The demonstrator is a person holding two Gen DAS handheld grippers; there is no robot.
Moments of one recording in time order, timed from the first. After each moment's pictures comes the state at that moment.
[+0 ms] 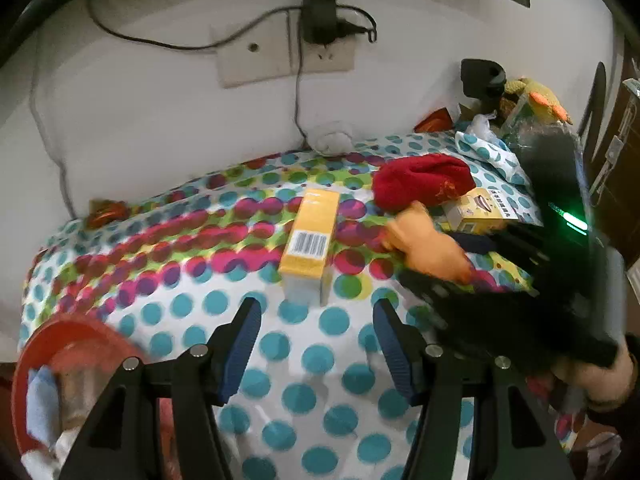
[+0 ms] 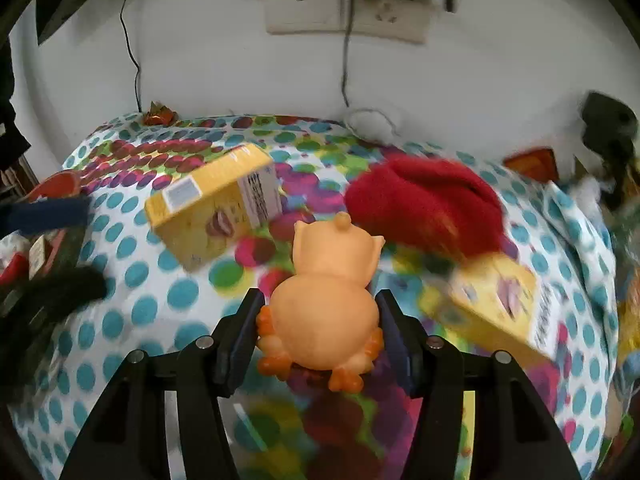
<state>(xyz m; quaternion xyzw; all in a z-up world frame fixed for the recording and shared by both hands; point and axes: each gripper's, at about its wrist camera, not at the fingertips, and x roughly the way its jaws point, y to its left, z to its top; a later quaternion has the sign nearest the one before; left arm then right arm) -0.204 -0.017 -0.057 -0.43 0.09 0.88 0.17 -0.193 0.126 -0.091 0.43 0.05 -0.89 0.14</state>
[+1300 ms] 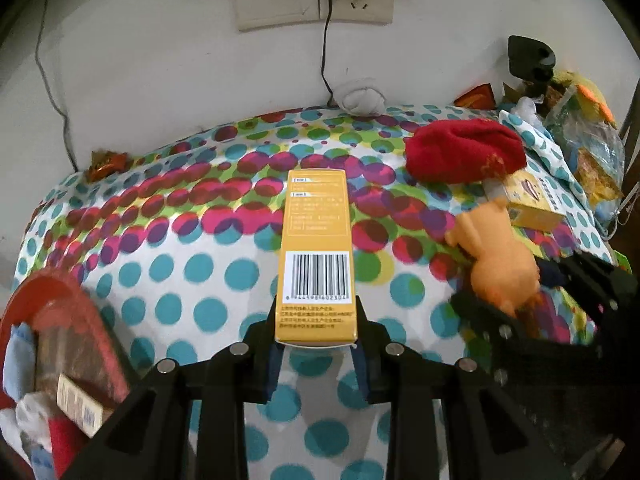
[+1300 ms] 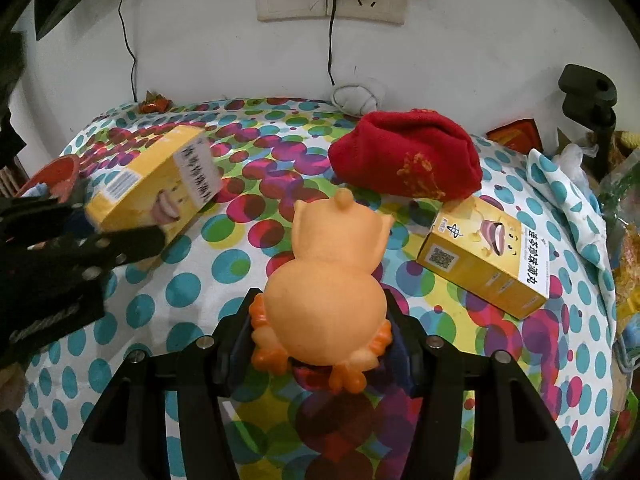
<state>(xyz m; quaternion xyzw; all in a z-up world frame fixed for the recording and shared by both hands) -0.211 -0.013 -0.097 -0.47 0.07 0.87 0.10 -0.177 0.128 -0.105 0.44 0.06 -0.89 0.11</state>
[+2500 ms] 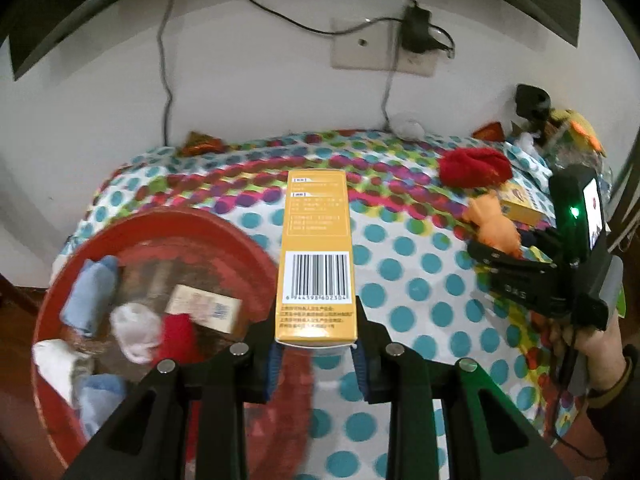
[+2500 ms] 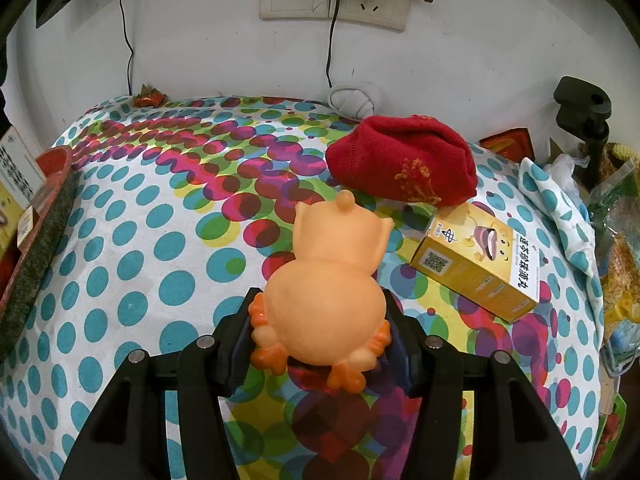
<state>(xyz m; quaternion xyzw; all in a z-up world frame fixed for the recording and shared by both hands) -0.122 -0.104 -0.039 -0.44 0.03 0.90 0.05 -0.180 0.125 -0.101 0.43 0.08 -0.89 0.10</state>
